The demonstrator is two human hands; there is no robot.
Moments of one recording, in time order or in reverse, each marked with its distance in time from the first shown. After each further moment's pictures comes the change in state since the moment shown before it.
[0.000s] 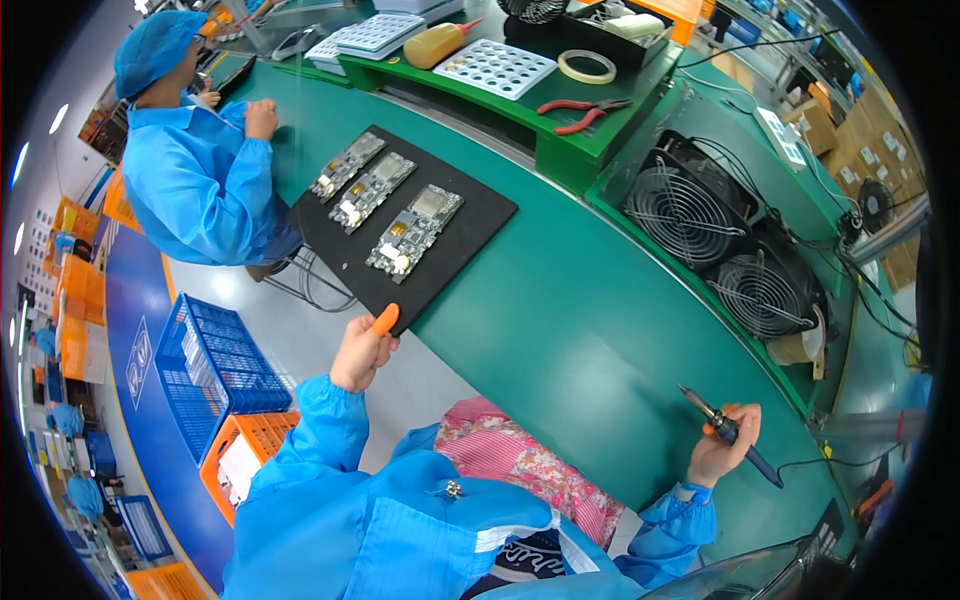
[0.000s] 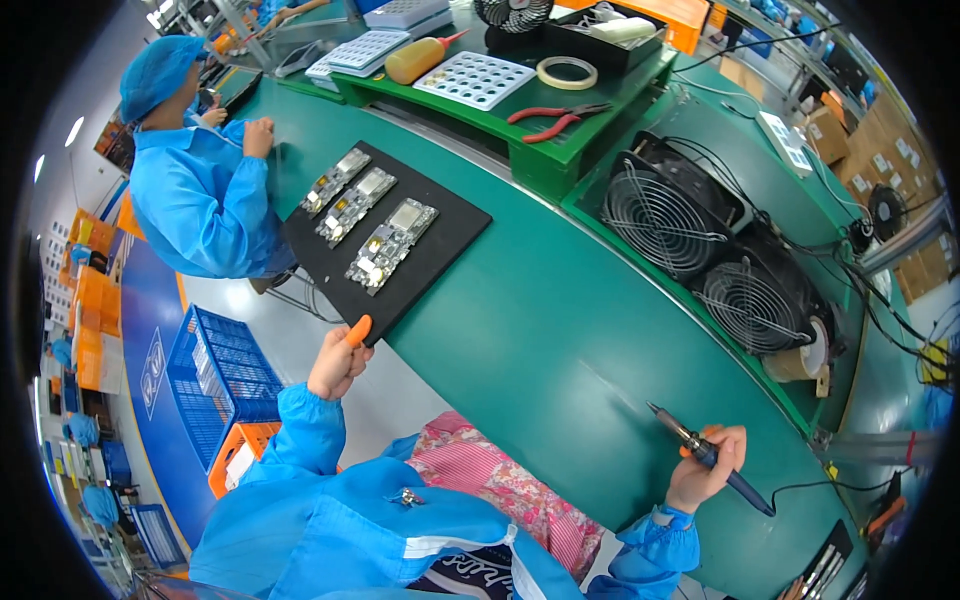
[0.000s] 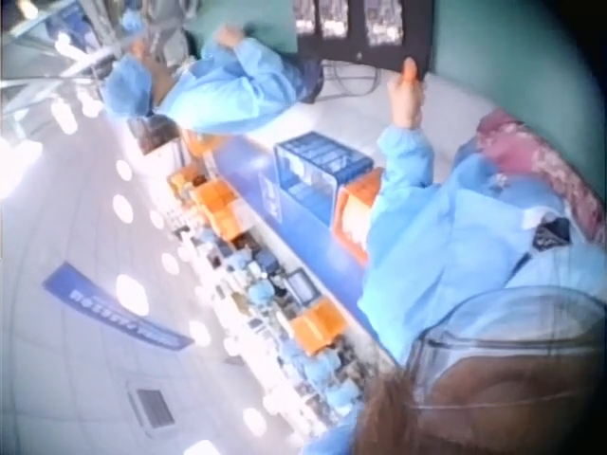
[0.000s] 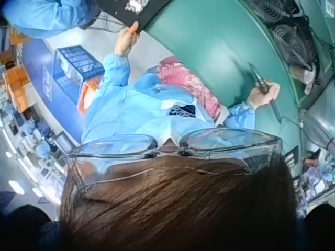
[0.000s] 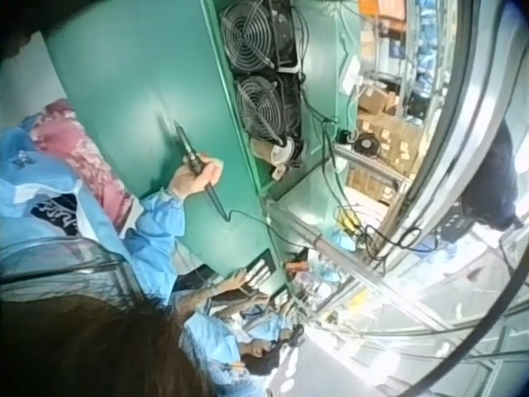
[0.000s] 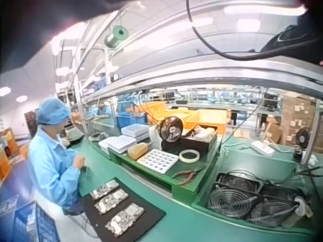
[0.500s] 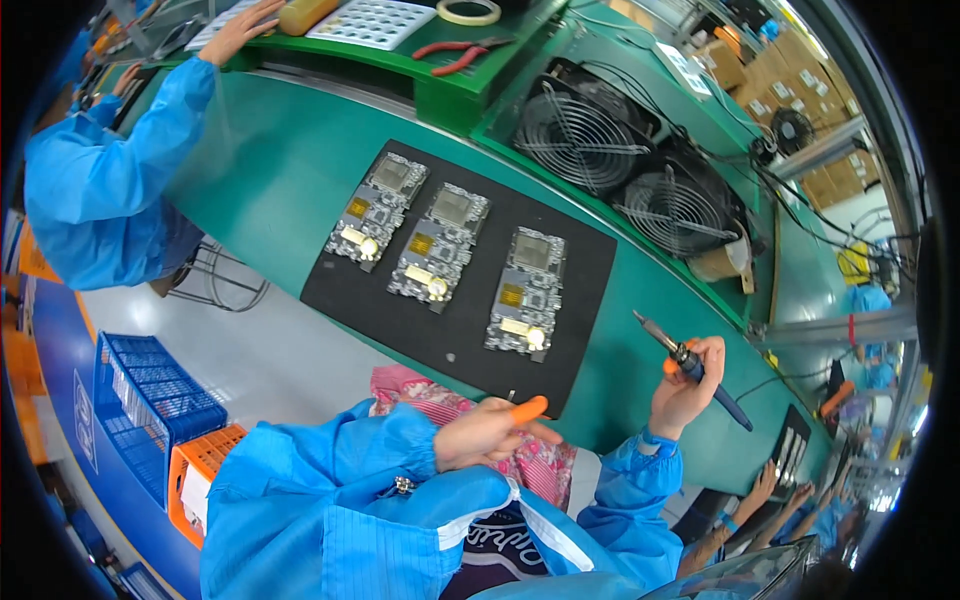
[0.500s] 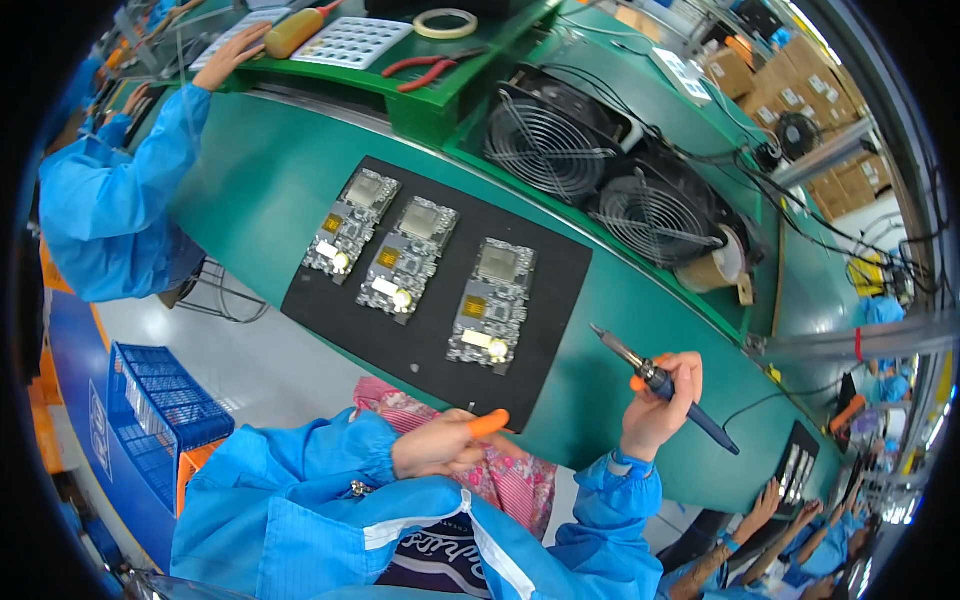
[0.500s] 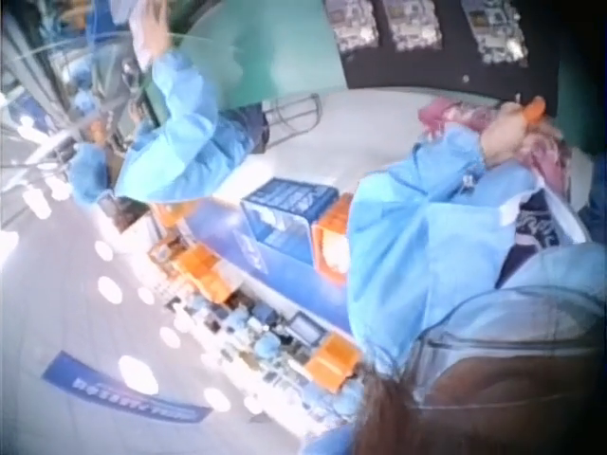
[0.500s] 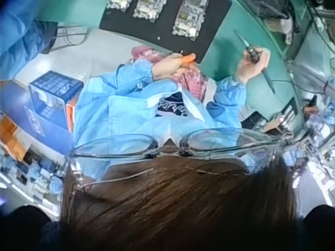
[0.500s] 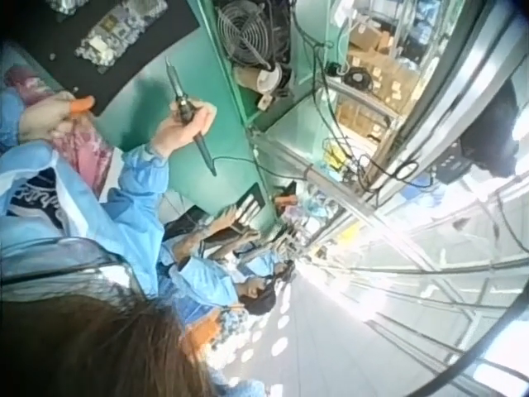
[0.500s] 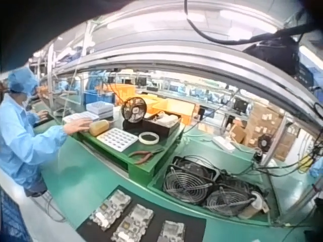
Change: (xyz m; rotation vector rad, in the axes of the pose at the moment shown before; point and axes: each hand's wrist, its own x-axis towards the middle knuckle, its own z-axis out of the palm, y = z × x) left_hand -0.108 -0.078 0.186 -0.026 -0.977 -0.691; right_hand -0.007 -0.045 0.011 -0.030 0.135 -0.007
